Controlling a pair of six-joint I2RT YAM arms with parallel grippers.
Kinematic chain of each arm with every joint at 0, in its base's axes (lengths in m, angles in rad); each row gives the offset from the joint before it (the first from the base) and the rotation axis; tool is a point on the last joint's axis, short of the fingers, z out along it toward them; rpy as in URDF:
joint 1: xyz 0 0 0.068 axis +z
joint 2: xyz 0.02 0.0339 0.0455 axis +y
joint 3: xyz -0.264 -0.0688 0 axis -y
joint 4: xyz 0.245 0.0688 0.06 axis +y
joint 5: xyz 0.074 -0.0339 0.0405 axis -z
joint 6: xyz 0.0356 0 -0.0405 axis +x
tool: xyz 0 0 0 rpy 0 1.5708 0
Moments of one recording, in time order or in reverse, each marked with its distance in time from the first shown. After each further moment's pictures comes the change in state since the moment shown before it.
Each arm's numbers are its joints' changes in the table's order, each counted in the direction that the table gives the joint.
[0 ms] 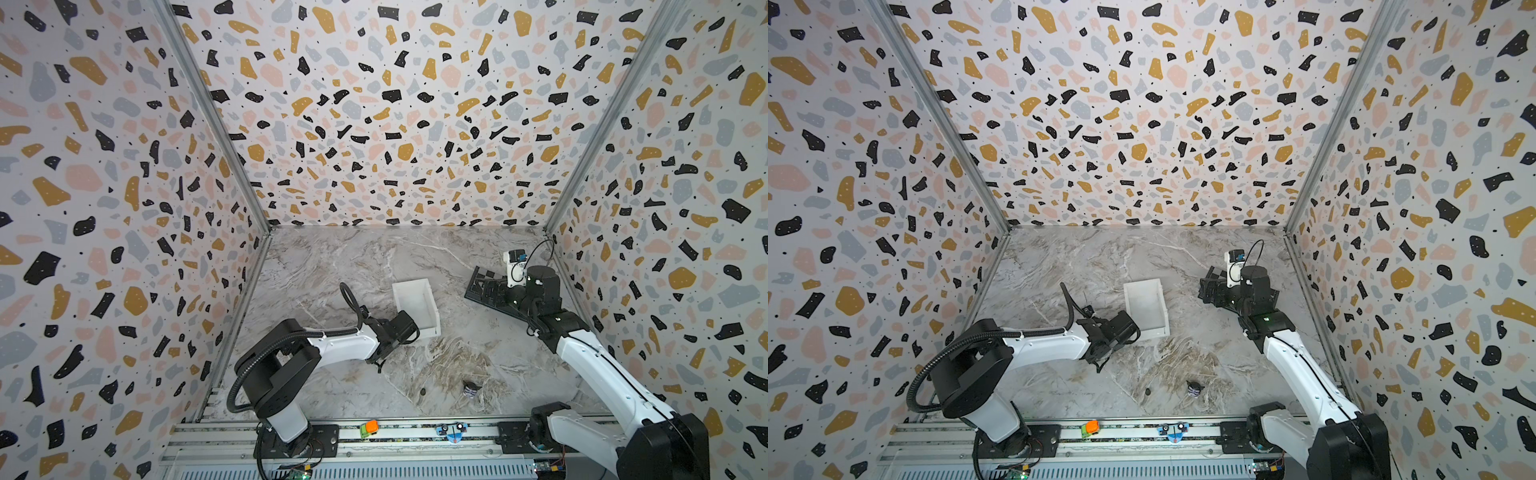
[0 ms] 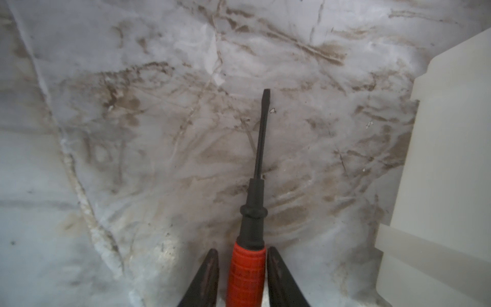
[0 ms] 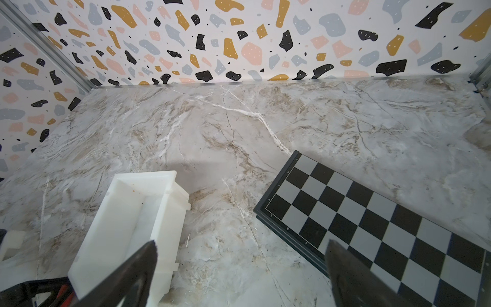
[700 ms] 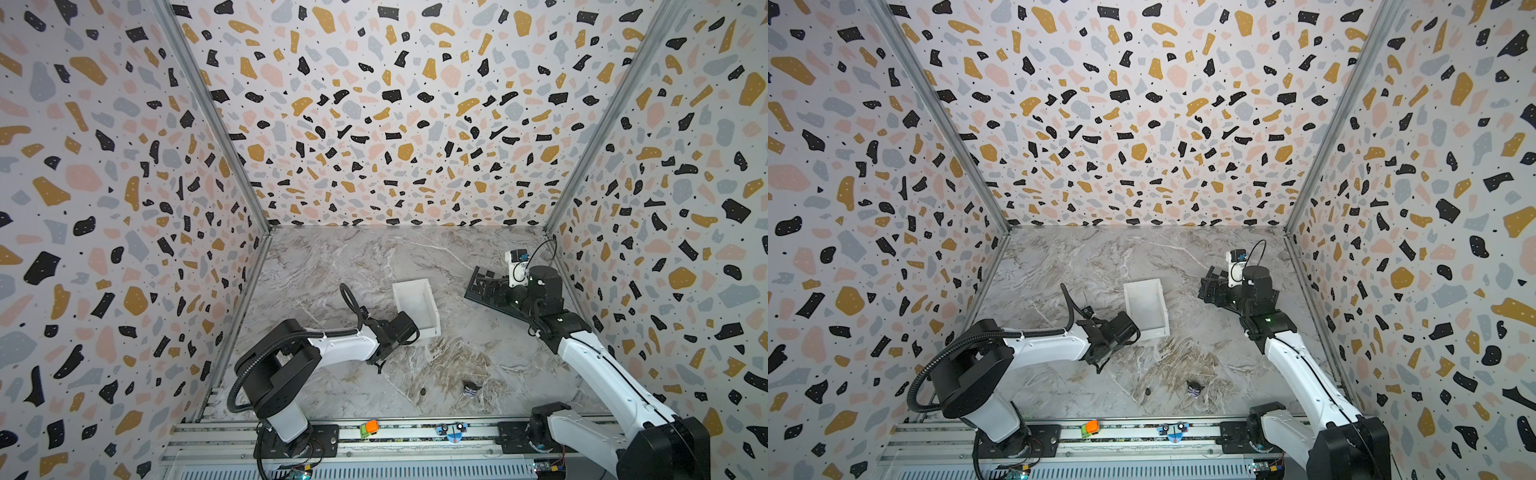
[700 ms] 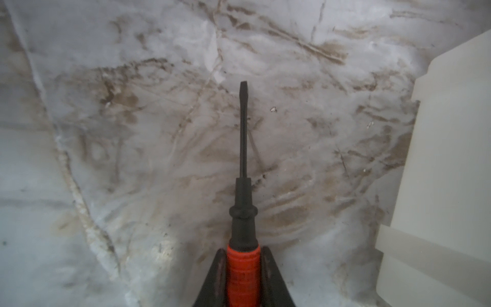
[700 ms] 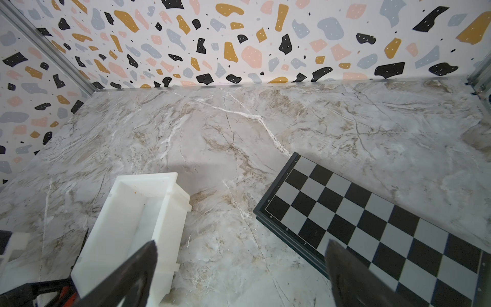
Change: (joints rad) left arm 0.000 0.000 -0.012 -0.020 -0.003 -0.005; right arm -0.010 -0.016 0.000 0.003 -0.010 0.000
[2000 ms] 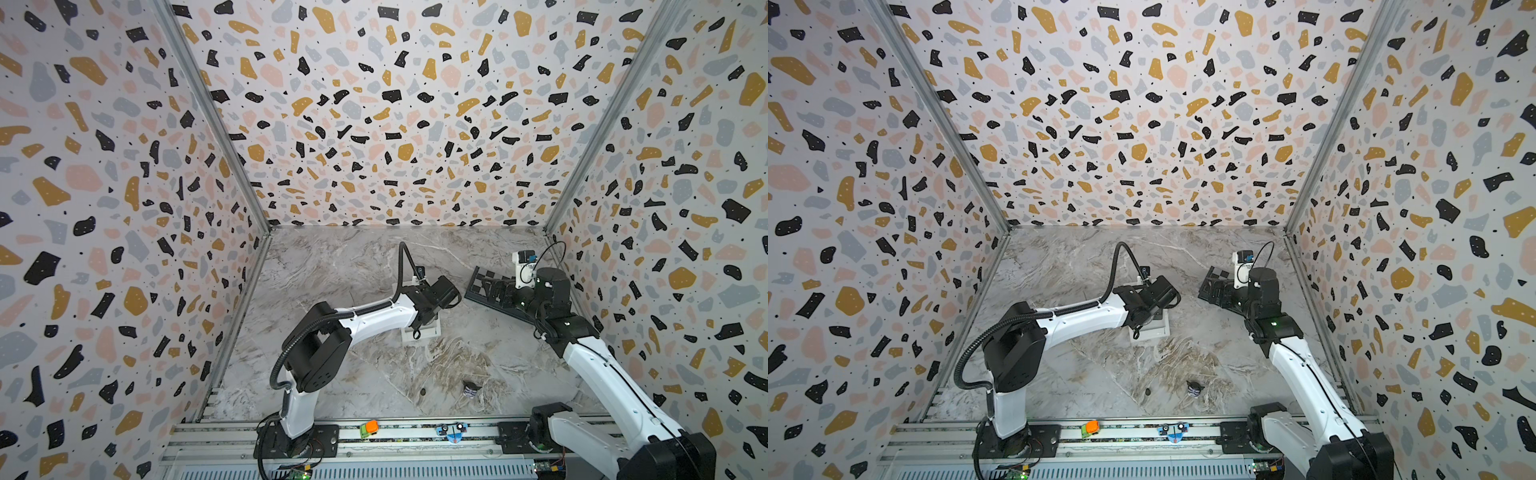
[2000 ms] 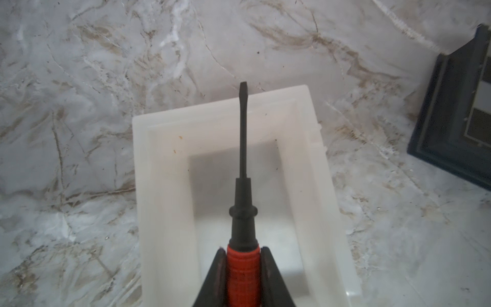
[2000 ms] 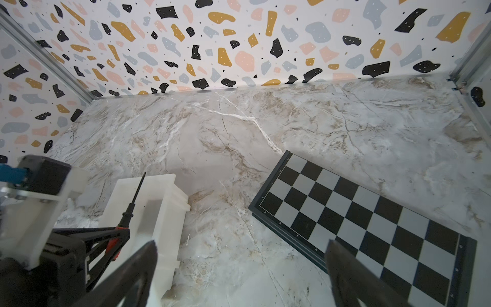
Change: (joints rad) left arm -0.053 0.290 0.619 0.154 -0.067 0.546; right arm -0.039 -0.056 0.000 0.049 -0.010 0.014
